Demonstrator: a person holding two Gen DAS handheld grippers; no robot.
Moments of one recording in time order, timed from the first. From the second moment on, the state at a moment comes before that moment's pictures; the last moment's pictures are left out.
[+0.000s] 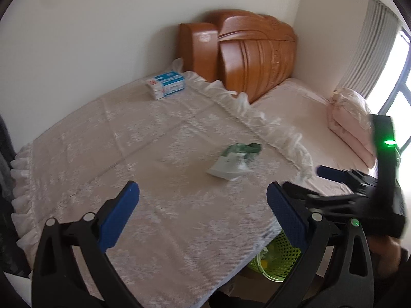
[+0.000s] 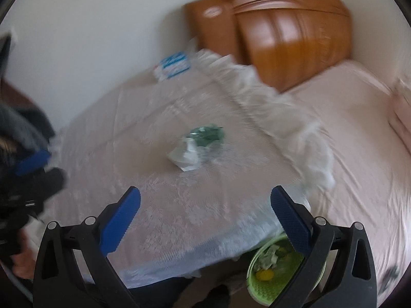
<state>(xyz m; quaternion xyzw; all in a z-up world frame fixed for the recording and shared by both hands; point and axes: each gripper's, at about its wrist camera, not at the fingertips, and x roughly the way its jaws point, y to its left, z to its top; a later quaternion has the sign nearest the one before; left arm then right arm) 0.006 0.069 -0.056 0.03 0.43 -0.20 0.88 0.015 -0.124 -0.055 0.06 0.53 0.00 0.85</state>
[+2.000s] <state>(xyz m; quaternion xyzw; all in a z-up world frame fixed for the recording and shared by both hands) 0.399 -0.016 -0.185 0.31 0.42 -0.42 0.74 0.066 -0.121 -0.071 0.23 0.53 -0.14 0.81</state>
